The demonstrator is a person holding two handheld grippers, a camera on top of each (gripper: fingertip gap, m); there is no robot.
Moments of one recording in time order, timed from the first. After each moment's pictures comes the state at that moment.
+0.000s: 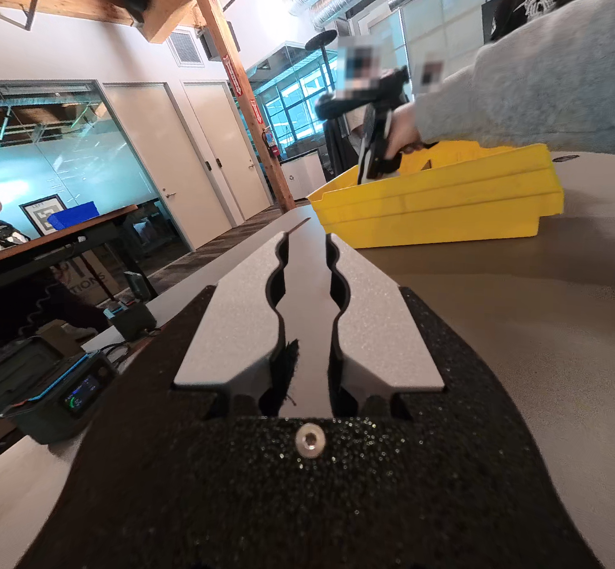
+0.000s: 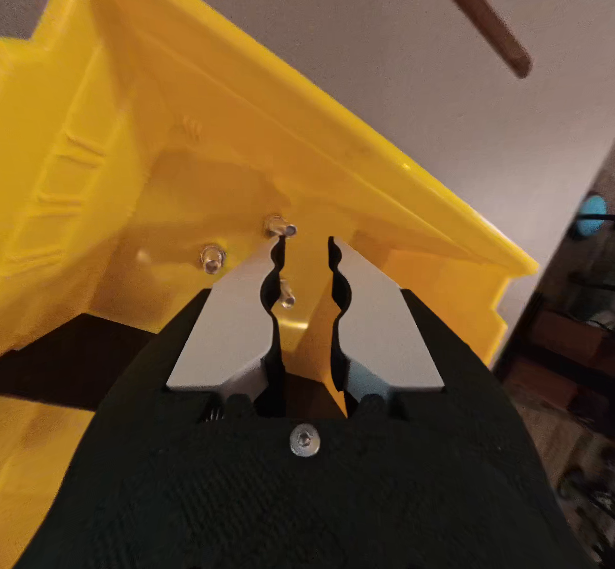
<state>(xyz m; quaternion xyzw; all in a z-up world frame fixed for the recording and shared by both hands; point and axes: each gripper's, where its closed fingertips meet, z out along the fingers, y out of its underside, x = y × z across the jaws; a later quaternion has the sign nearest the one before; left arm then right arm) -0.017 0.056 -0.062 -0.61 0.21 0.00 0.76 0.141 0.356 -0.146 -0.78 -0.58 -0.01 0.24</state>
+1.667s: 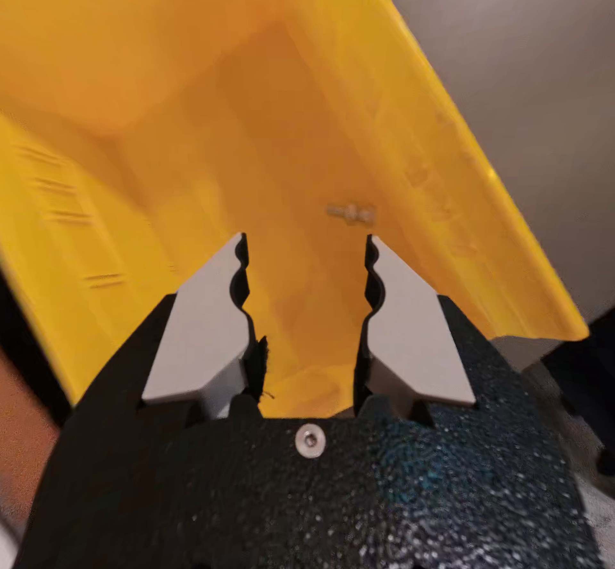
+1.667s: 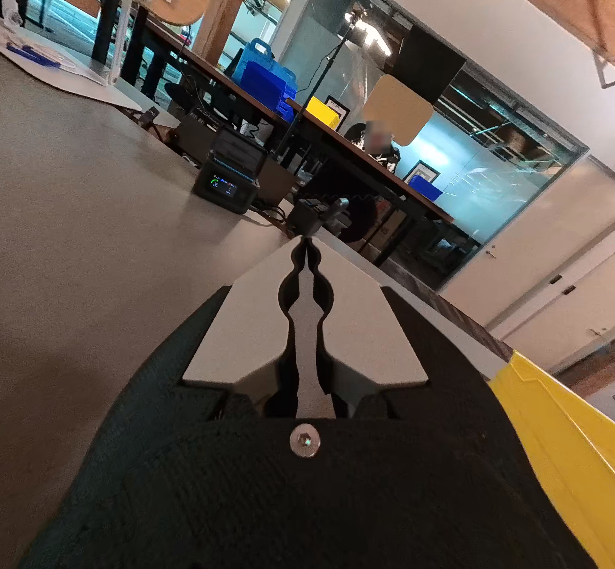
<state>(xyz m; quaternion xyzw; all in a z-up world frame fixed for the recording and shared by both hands) -0.278 -0.269 -0.132 -0.96 0.01 0.06 0.26 -0.062 0.131 -0.087 -0.46 -0.49 0.17 0.72</state>
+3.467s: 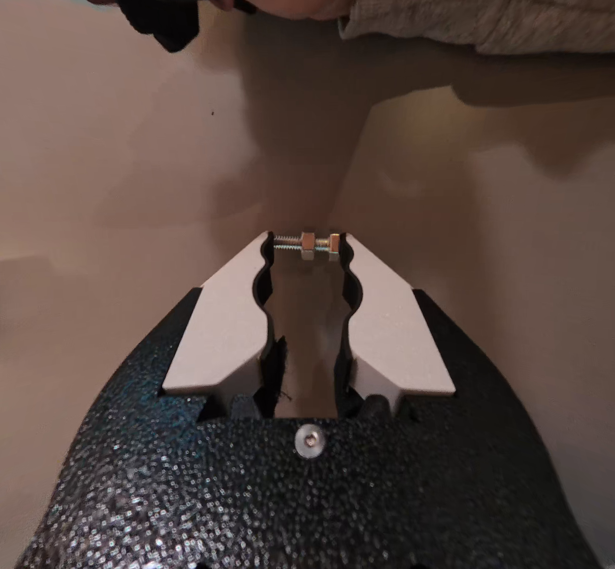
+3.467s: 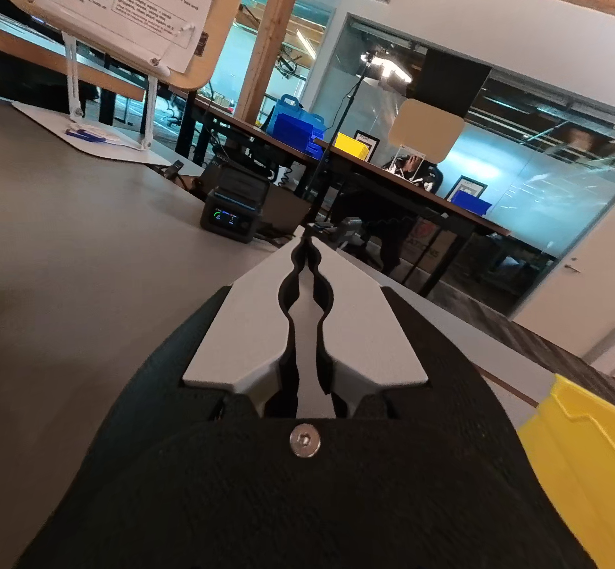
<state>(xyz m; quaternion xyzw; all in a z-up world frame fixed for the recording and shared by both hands) -0.009 0.025 -0.183 -0.89 0.36 -0.01 0.29 -0.060 0.164 -0.073 -0.44 -0.48 0.29 0.70</state>
